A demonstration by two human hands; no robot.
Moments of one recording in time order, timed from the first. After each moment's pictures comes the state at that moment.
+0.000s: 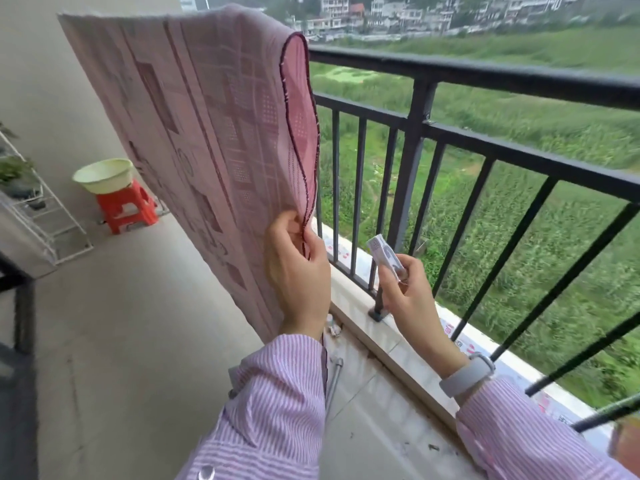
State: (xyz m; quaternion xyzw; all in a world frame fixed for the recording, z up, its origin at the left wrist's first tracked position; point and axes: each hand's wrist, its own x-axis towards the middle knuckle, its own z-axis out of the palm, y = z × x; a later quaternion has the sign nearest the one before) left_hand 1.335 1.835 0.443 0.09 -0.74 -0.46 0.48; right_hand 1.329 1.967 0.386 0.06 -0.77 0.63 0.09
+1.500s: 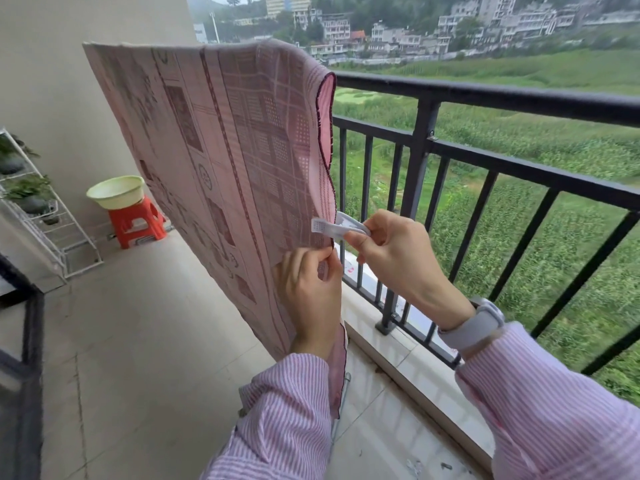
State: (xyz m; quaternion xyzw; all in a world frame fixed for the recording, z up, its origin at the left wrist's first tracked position) left_hand 1.349 1.818 0.423 0.03 -0.80 -0.33 0.50; right_hand 1.339 1.927 0.493 0.16 -0.87 0.44 0.17
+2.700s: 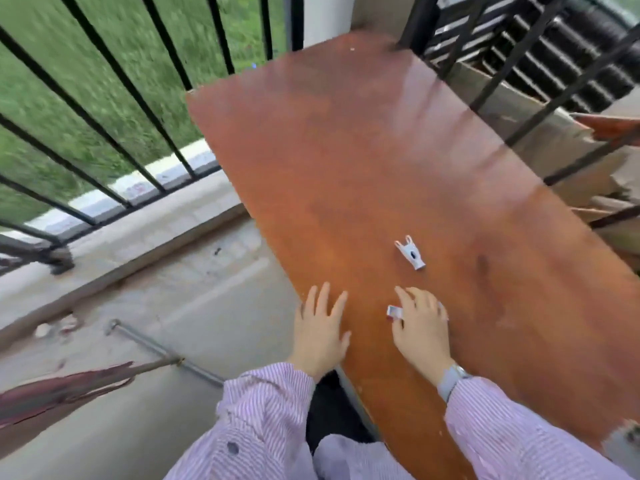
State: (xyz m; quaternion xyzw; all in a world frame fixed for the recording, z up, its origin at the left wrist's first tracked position) left_hand 1.691 1.975 0.156 -0.66 -0.69 -0.01 -0.29; right_hand 1.863 2.021 0.165 -0.64 -0.76 0.14 -0.04
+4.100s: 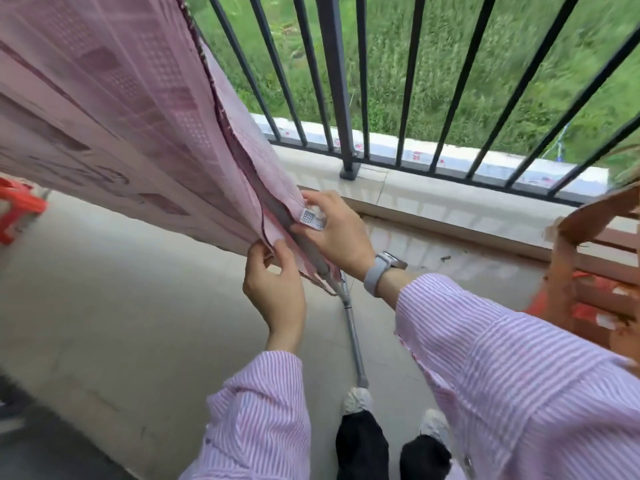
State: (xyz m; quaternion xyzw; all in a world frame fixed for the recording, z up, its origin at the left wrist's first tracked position) left_hand 1.356 1.747 0.194 0.15 -0.83 -0.50 0.20; right_hand 1.324 1.849 0.181 -0.05 -0.85 0.51 0.10
